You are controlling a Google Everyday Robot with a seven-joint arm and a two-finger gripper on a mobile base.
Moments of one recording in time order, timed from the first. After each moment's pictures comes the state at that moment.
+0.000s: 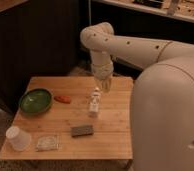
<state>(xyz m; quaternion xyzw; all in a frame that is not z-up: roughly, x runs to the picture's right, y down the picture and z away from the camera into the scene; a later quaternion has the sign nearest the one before) 0.058 0.002 0.683 -0.35 0.26 0.42 0.80</state>
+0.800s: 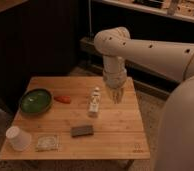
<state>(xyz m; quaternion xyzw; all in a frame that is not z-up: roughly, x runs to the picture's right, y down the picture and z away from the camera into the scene) 0.089 0.050 0.627 -0.37 0.30 0.44 0.76</state>
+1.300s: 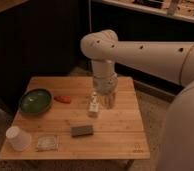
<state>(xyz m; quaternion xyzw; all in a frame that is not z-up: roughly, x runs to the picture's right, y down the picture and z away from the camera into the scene) 0.042 0.067 0.602 -0.39 0.28 0.38 0.79</state>
